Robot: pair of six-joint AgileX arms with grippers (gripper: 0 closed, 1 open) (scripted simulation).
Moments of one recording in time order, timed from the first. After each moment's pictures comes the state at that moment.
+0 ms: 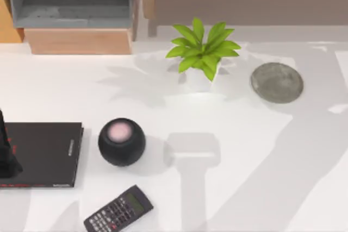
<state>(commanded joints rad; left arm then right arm) 0.00 0.00 0.00 0.00 0.00 0.00 -0.35 2.12 1.47 0.66 -0.31 0.01</state>
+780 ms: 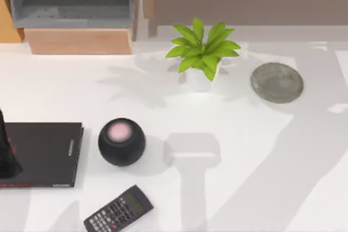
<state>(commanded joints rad) 0.00 0.00 0.00 0.00 0.00 0.00 -0.35 2.12 1.47 0.66 -0.31 0.01</state>
